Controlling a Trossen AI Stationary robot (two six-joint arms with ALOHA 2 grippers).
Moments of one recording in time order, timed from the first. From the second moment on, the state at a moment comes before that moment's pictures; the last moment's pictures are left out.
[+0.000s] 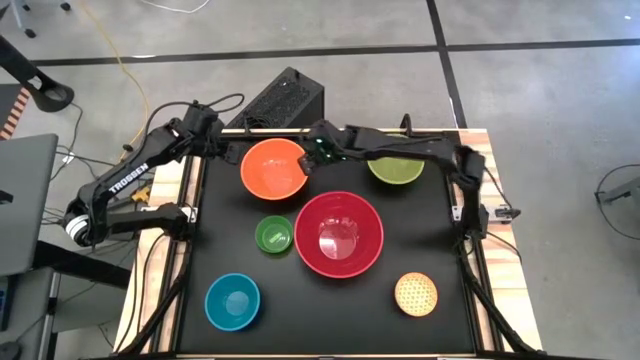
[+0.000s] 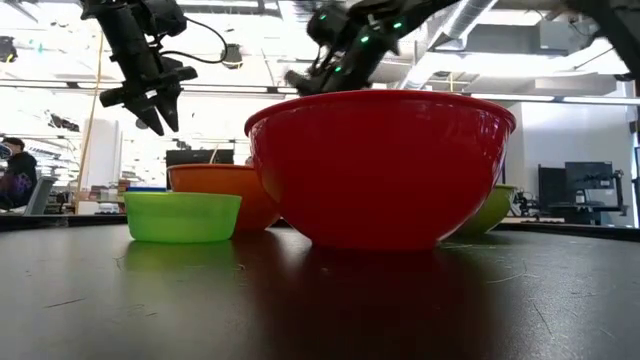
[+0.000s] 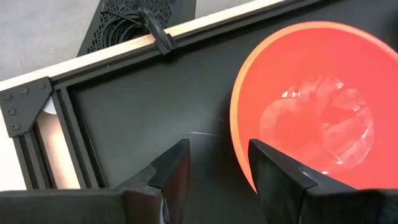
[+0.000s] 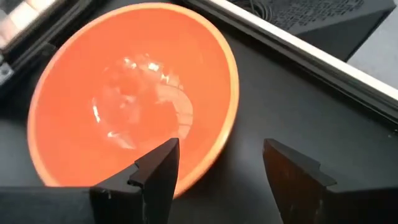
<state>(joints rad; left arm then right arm) 0.90 1.01 0.95 -0.80 -0.08 -0.28 -0.33 1.96 1.73 -0.57 0.16 0.52</state>
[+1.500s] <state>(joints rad) 0.90 0.89 0.95 -0.91 -0.06 -0.22 -0.36 2.22 1.92 -0.65 0.10 0.57</state>
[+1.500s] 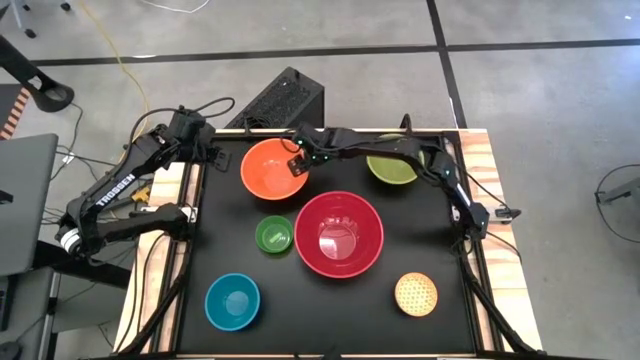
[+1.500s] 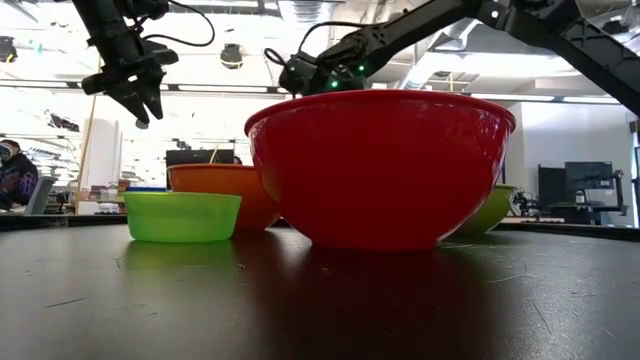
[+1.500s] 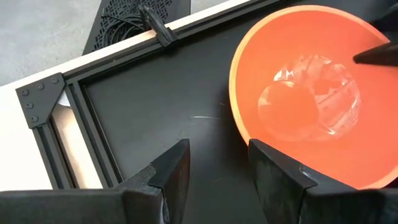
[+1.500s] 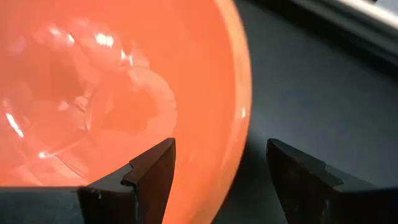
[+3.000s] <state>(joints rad) 0.64 0.69 0.58 -0.50 -0.06 -0.47 -0.16 1.55 1.77 -1.13 0.02 0.62</state>
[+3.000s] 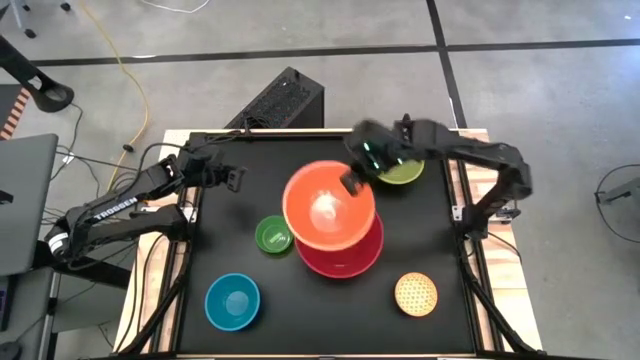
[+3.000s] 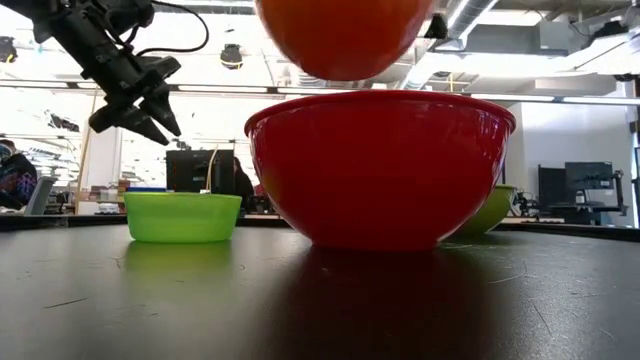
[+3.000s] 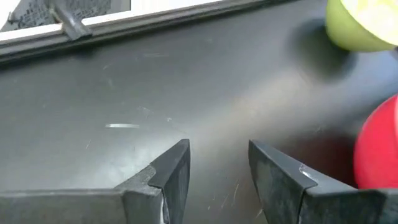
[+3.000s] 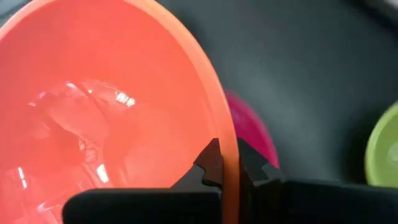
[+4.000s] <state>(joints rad) 0.64 0.69 0.57 -0.45 -0.06 -0.54 -0.04 1.35 0.99 -0.58 0.16 1.03</state>
